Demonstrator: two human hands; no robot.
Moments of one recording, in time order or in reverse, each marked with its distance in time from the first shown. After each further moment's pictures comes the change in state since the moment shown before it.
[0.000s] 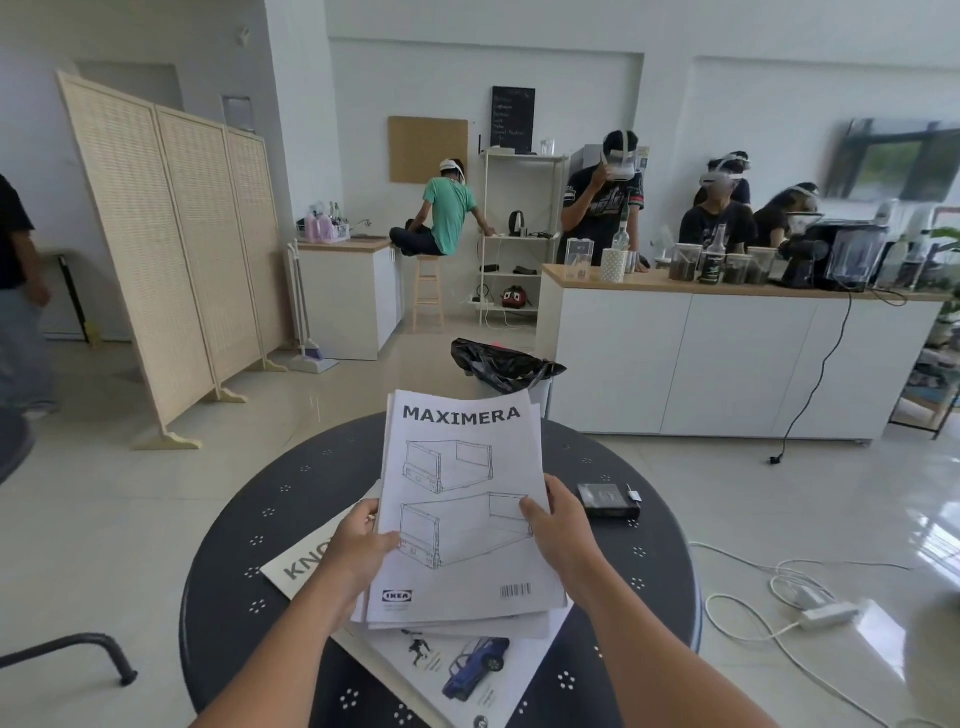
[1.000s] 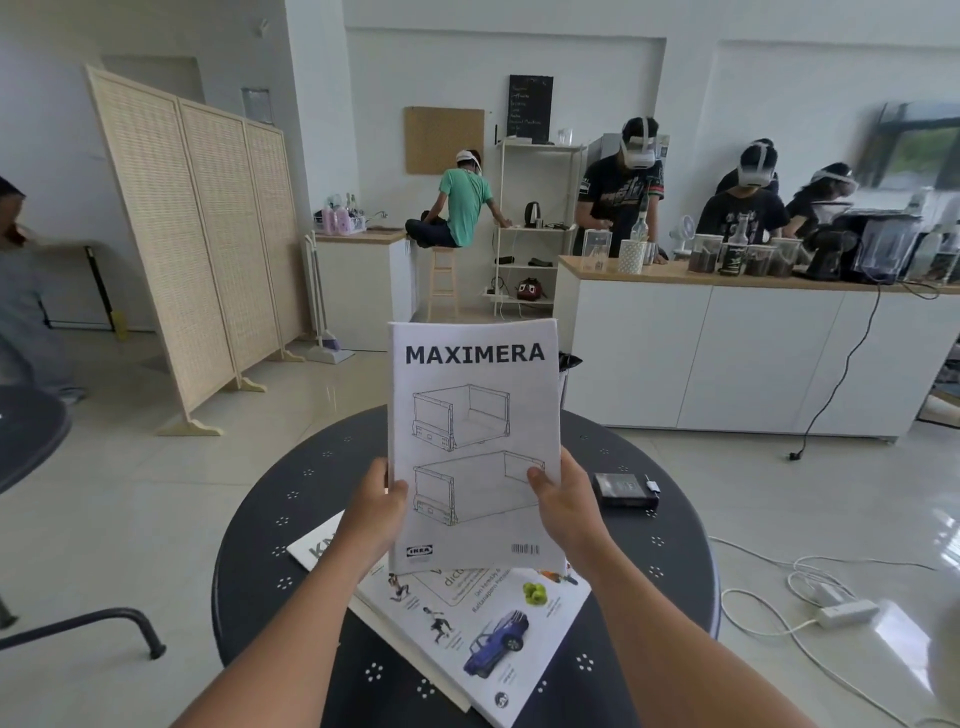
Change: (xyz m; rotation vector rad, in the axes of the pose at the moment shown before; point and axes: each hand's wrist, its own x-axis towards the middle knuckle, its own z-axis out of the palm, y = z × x) left_hand -0.005 0.022 -0.009 0.233 0.096 0.174; right_hand -0.008 -0.016 0.017 0.027 -0.013 -0.242
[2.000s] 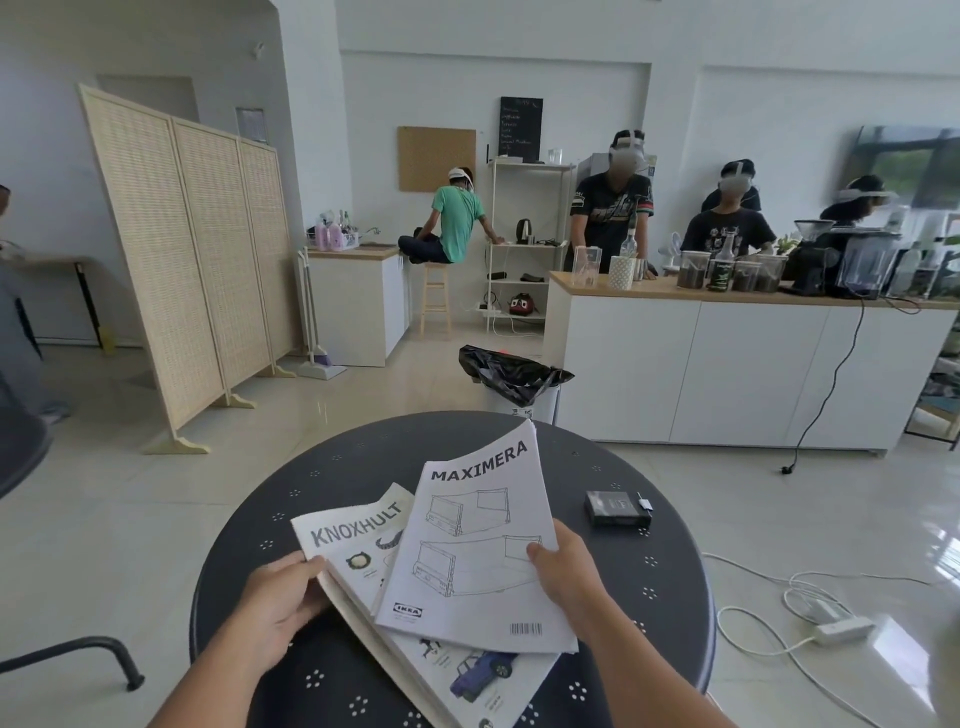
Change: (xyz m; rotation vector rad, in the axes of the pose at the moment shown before) left_hand -0.005 -0.073 -0.044 -0.526 0.140 -0.484; right_hand -0.009 0.048 -0.009 -0.252 -0.006 0.335
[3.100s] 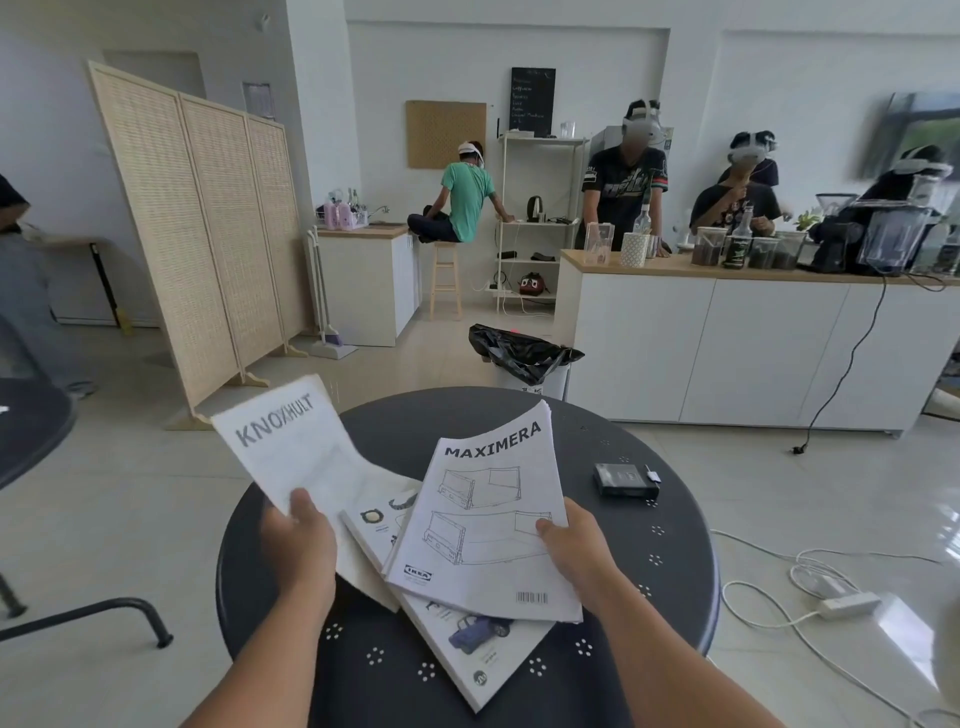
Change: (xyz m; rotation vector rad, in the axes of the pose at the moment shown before) left_hand -0.017 0.001 0.027 -0.078 0.468 0.503; right_hand -0.011 0.004 0.001 0.077 -0.011 0.023
